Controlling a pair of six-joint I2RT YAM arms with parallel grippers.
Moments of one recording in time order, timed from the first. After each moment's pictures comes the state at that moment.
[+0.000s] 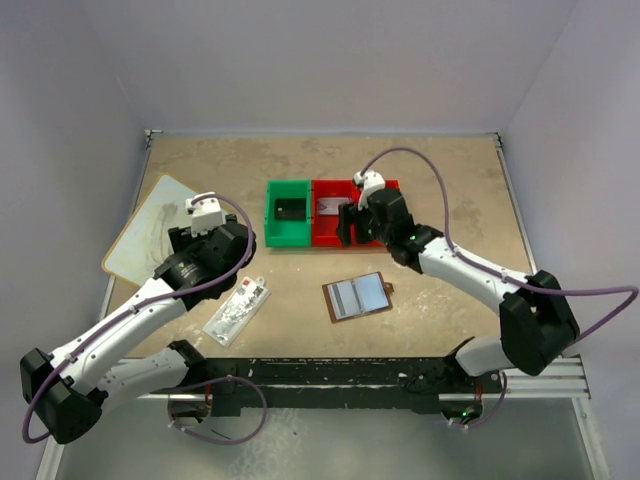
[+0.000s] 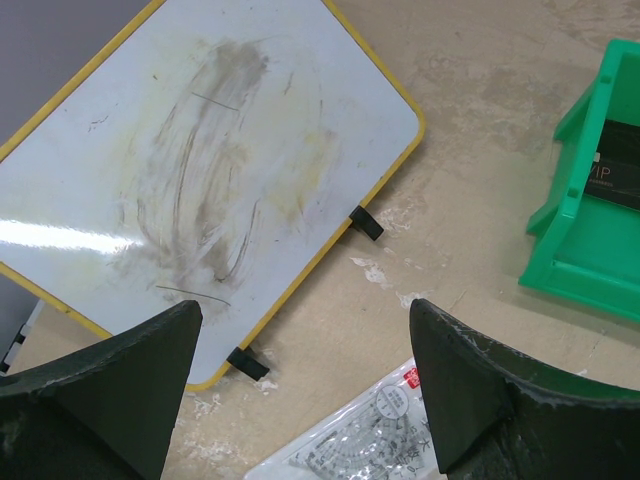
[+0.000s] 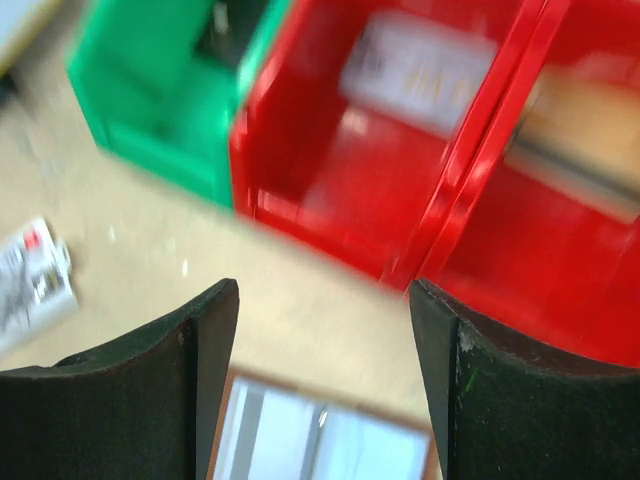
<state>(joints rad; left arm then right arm) -0.70 0.97 0.88 -0.77 -1.00 -0.64 0.59 1.42 0.97 -0.04 0.01 0.19</state>
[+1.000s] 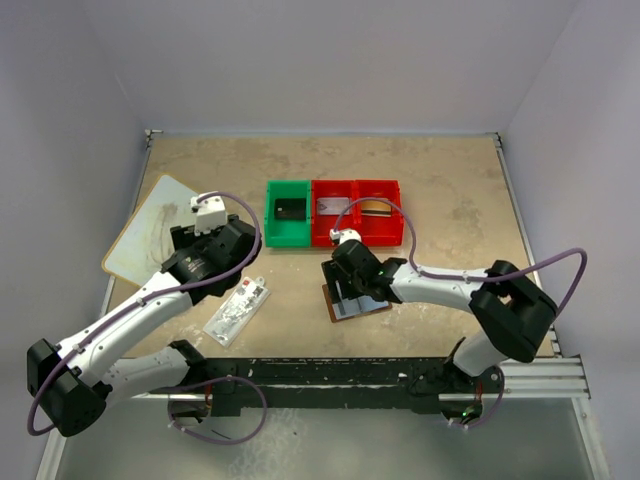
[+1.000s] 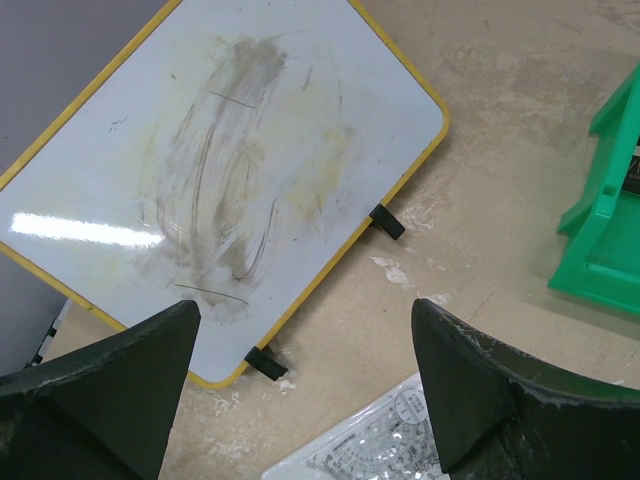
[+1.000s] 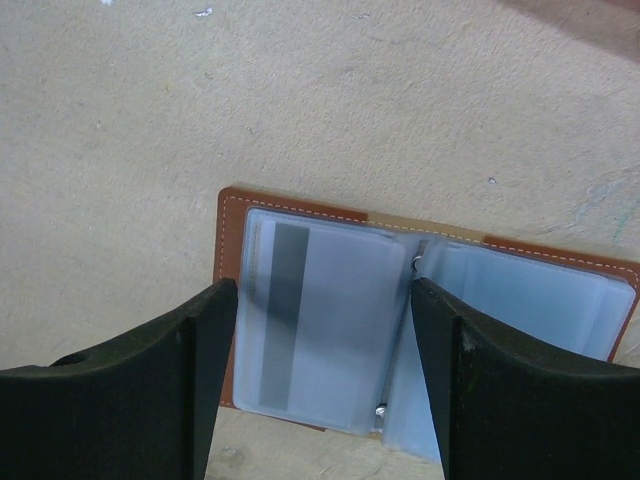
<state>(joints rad) -0.70 1.03 0.89 -0.81 -1.04 -0.65 0.89 1.53 0.77 -0.21 0.18 0.49</state>
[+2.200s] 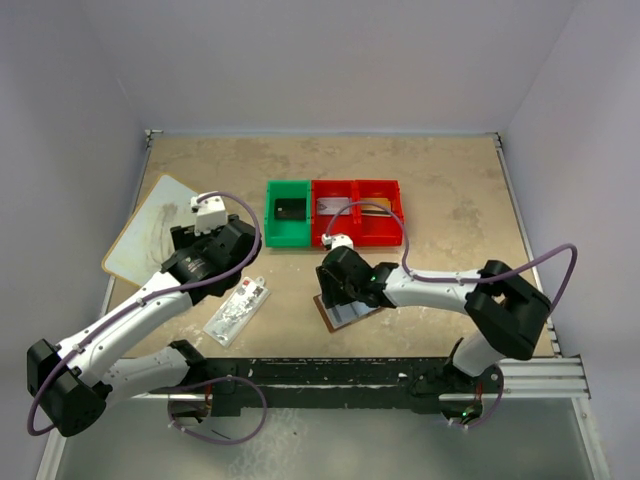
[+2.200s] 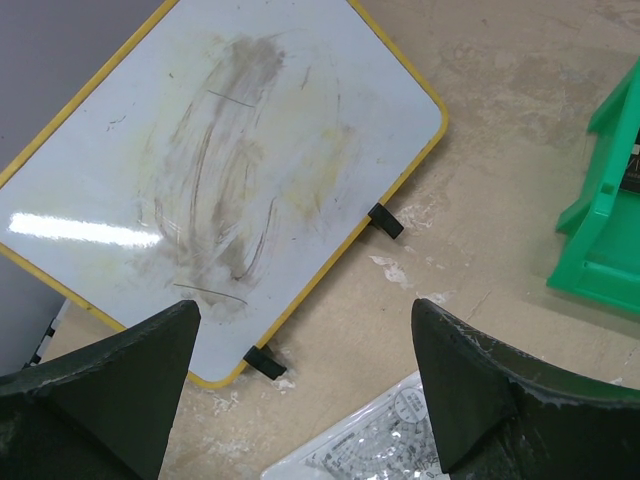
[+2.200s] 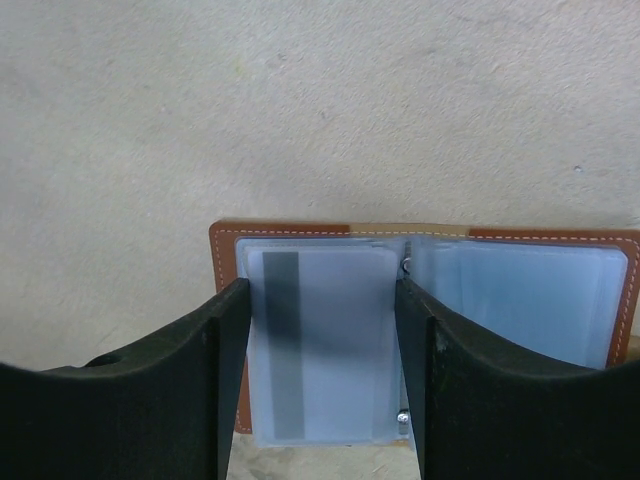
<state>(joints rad) -0.70 1.03 0.89 -0.81 -1.03 -0.65 0.98 1.58 0.82 -0.22 0.24 0.56</state>
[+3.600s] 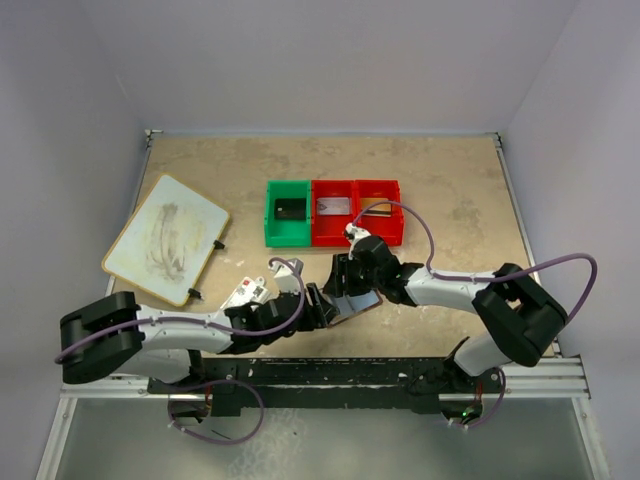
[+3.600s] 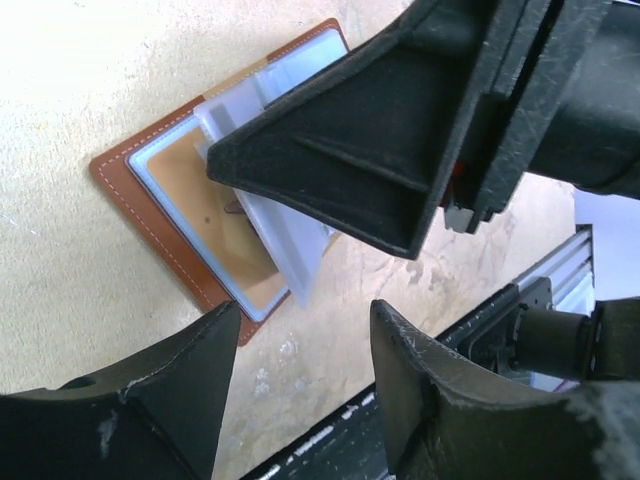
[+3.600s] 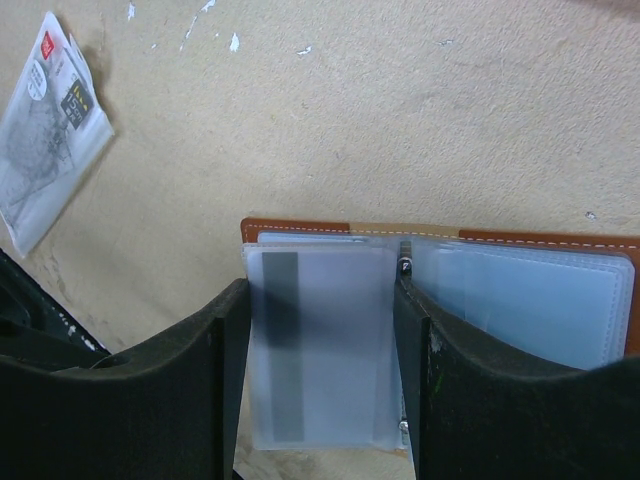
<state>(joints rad) -1.21 1.25 0.39 0.32 -0.37 -1.12 0.77 1.49 0.62 0.11 -0.13 0.62</state>
